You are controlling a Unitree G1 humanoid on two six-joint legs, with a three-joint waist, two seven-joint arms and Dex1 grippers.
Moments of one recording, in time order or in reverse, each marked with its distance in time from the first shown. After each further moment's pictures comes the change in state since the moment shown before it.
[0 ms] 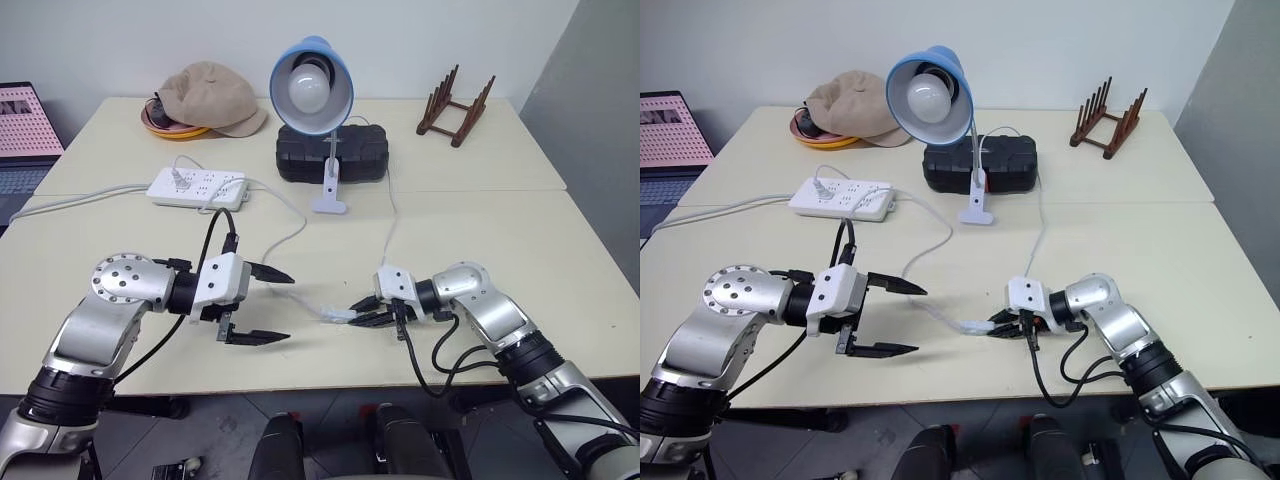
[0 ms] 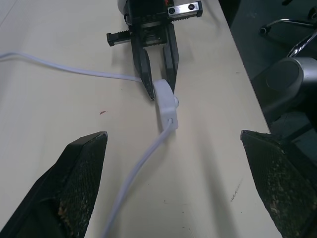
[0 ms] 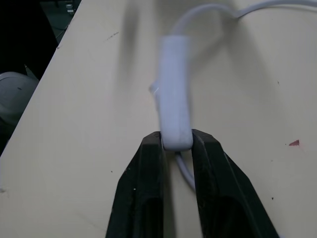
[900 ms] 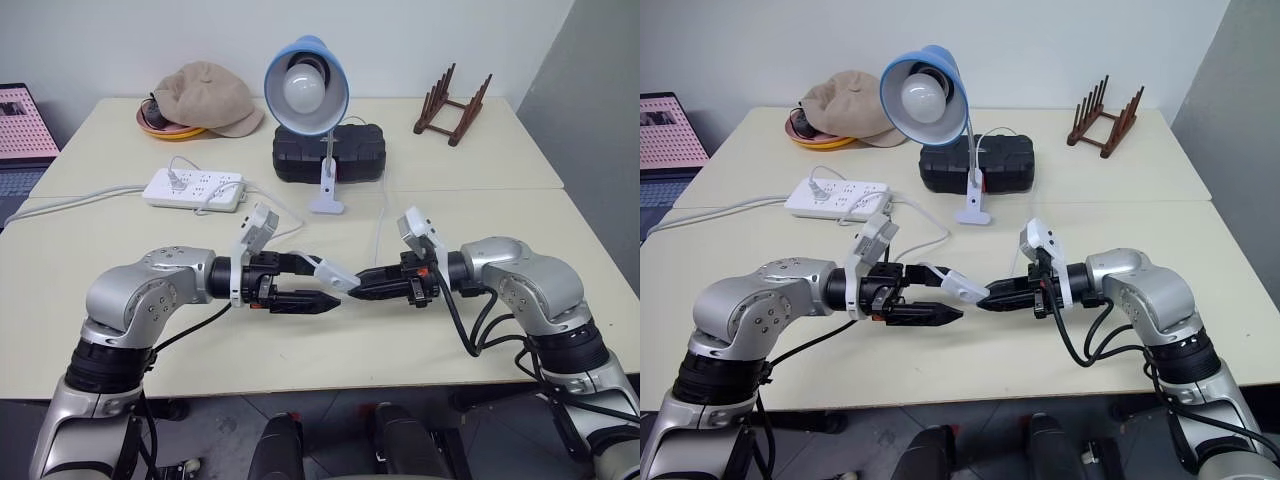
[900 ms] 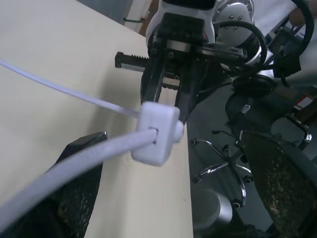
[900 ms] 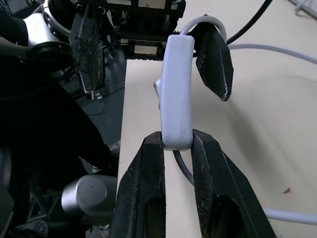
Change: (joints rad) left arm -0.213 -0.179 0.010 -0.044 -0.438 0.812 0.236; right arm -0.053 -0.068 -0.226 -0.395 0.447 0.755 -0.091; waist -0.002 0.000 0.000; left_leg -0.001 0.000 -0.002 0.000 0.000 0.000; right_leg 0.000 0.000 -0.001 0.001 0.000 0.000
